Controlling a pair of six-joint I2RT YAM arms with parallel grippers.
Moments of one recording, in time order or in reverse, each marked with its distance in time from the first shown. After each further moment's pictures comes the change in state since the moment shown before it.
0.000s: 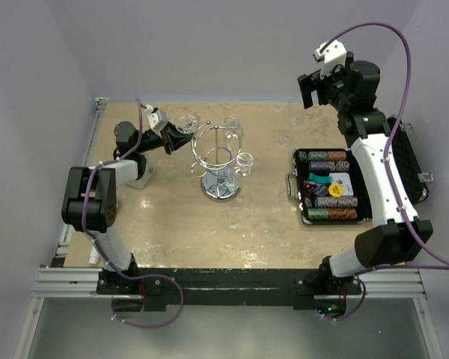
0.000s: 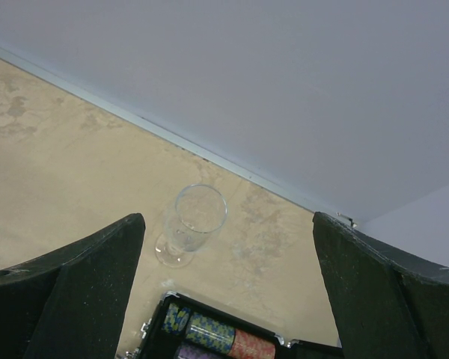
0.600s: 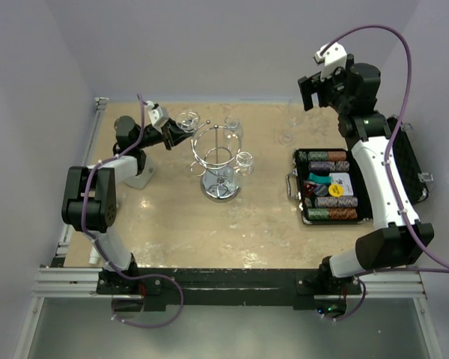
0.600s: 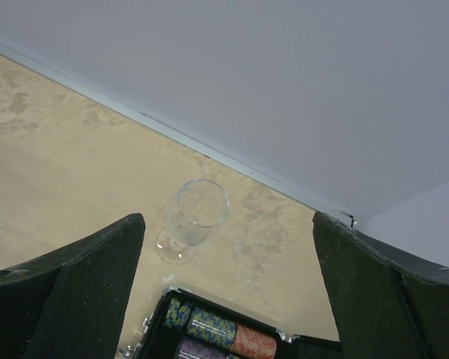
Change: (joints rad) left arm 0.001 0.000 0.059 -0.101 -0.023 0.087; right arm 0.000 -0.023 -0.027 0.001 0.000 0.000
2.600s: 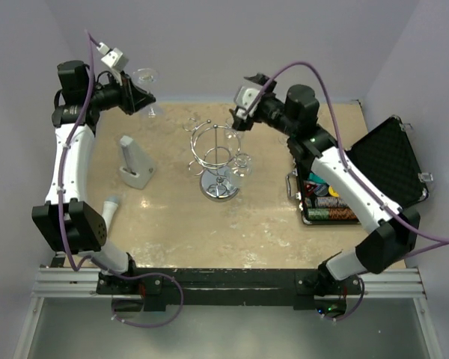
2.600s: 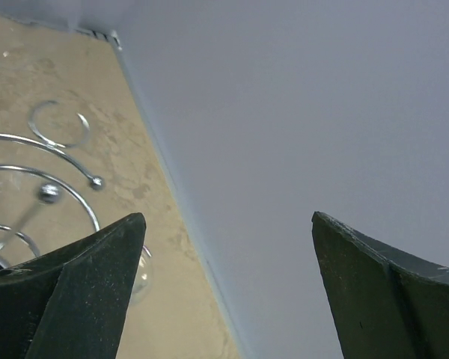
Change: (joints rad) left arm 0.190 -0.180 0.684 -1.289 -0.158 0.175; right arm 0.370 0.049 -0.129 0.354 -0.218 -0.363
